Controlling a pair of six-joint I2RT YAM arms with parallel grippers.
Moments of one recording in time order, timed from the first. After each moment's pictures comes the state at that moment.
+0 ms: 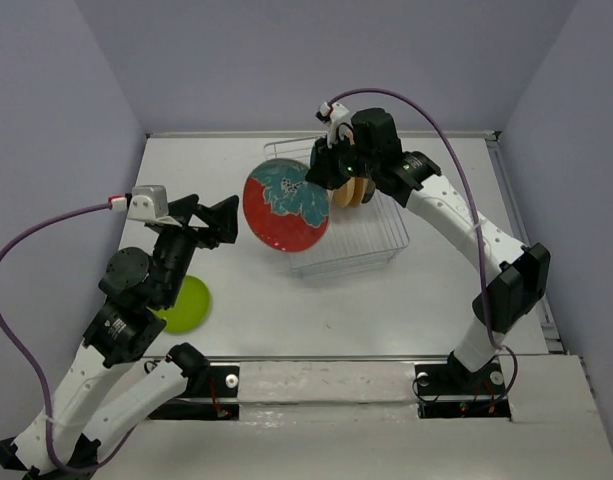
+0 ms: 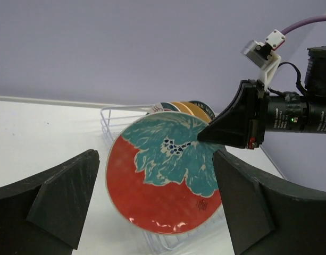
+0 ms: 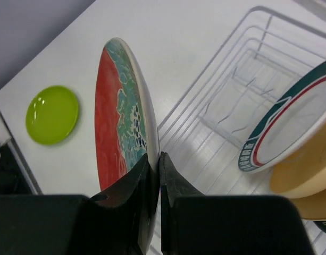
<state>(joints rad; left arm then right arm) -0.66 0.58 0.94 -0.20 -0.37 -0.30 0.63 1.69 1.72 -0.48 -0.38 0.08</state>
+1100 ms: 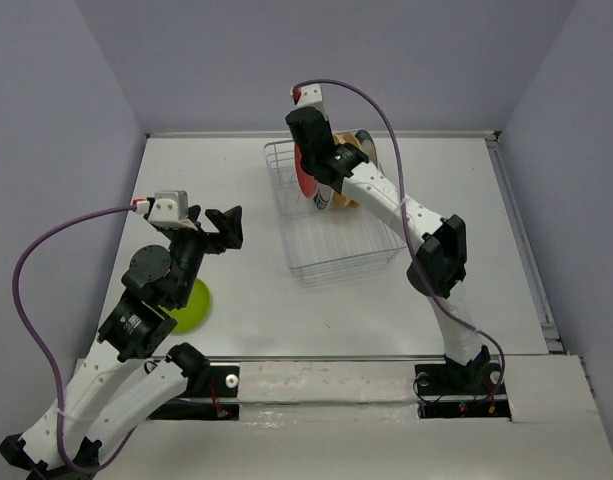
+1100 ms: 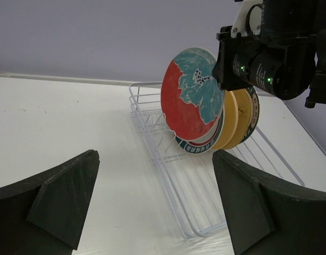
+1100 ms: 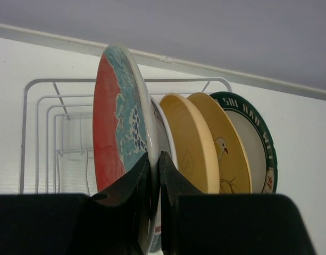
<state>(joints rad) -0.65 0.56 0.82 -0.21 -0.44 -0.23 0.74 2.18 2.25 -0.48 0.76 0.06</state>
